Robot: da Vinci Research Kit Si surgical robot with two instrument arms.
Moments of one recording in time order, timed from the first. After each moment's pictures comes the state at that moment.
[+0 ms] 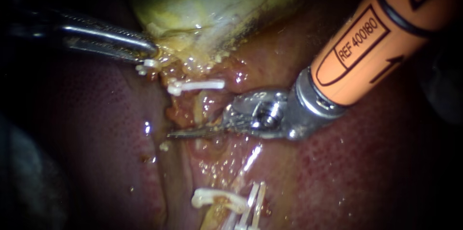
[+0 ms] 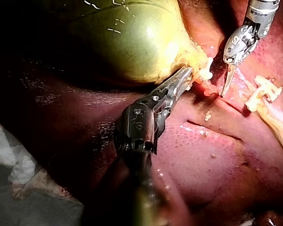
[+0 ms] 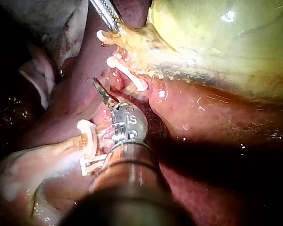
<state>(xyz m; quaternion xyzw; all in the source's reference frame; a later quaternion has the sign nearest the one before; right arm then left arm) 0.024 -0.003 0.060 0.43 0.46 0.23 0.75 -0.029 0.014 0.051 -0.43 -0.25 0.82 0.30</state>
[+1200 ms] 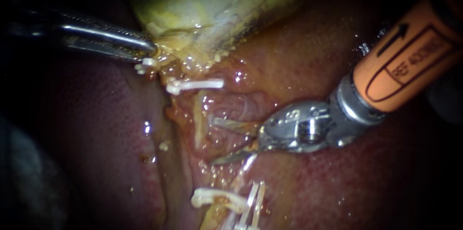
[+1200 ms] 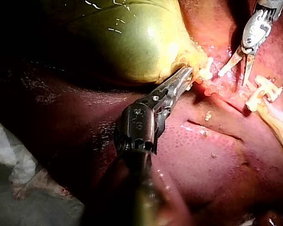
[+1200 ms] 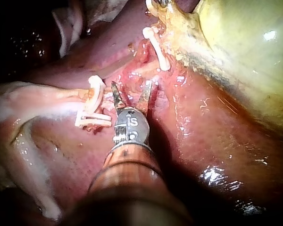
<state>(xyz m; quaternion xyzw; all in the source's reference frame) 0.017 -0.004 0.058 0.15 0.36 0.14 0.91 -0.029 0.014 0.051 -0.43 -0.24 0.82 0.30</state>
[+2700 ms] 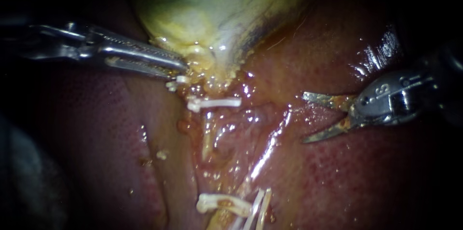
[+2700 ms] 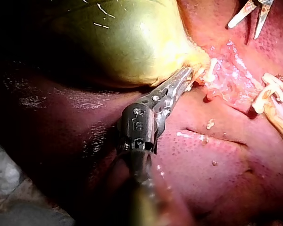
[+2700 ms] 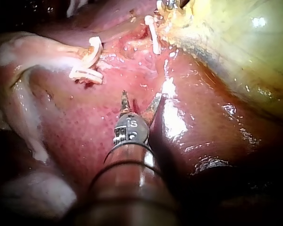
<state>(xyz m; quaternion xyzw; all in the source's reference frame) 0.007 -0.001 0.056 0.12 0.33 0.09 0.93 -0.033 0.012 0.058 -0.43 -0.25 0.82 0.30</state>
